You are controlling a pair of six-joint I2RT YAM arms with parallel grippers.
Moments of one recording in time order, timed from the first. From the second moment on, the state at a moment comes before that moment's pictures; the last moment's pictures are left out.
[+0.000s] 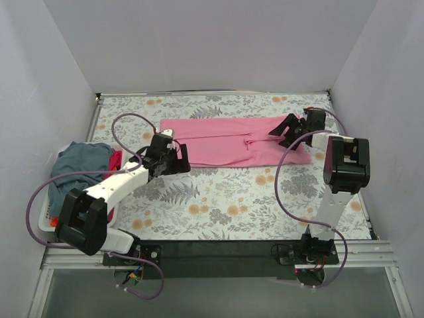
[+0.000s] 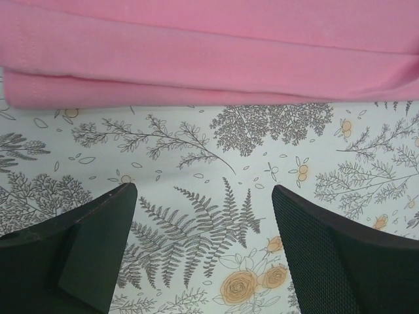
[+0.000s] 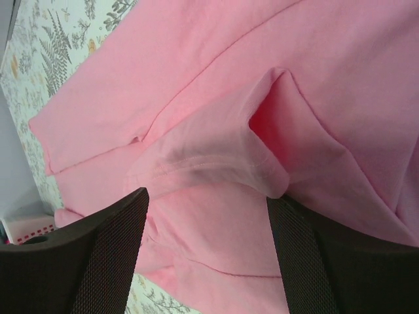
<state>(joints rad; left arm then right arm) -0.43 1.41 0.85 -0.30 -0.02 -0.49 -0.06 1.97 1.18 -0.01 -0.52 0.64</state>
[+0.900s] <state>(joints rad) -0.43 1.34 0.78 -0.24 -0.11 -0.50 0.03 2.24 1.66 0.07 -0.64 0.73</state>
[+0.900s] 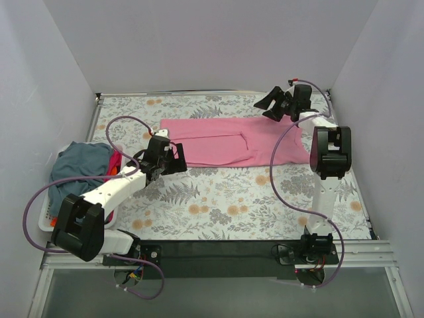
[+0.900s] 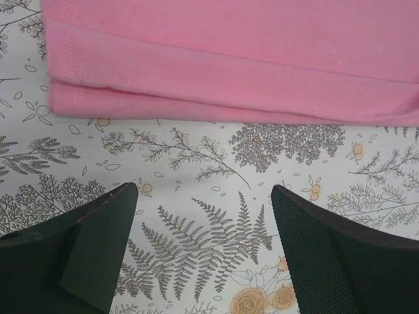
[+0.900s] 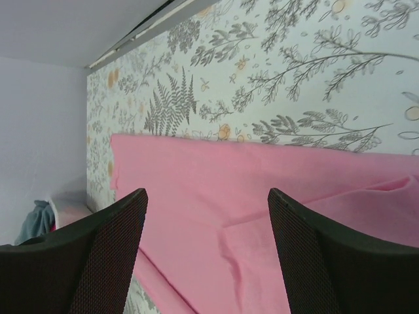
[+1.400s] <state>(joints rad) -0.18 1.45 0.81 -0.26 -0.06 -0.57 0.13 1.87 1.30 -0.12 -0.63 0.36</state>
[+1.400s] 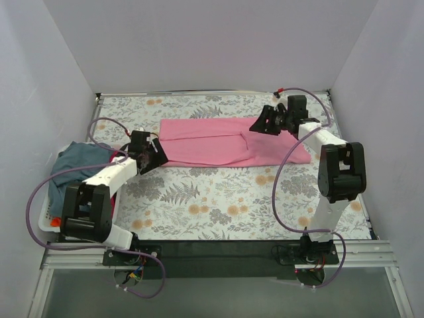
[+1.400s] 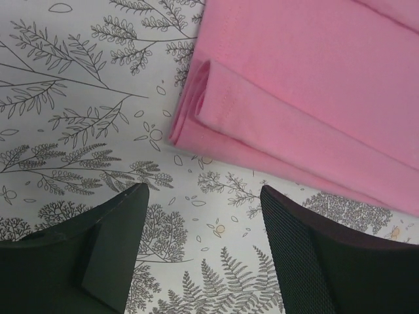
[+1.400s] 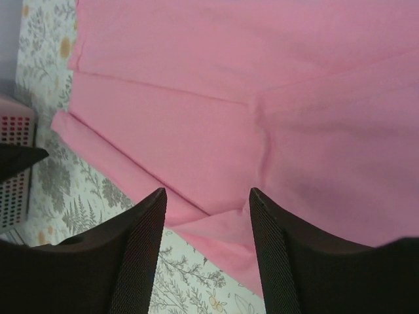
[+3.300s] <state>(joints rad) -0.17 1.78 1.12 -0.40 -0.09 -0.63 0.38 1.79 1.08 -0.19 -0.46 0.42</state>
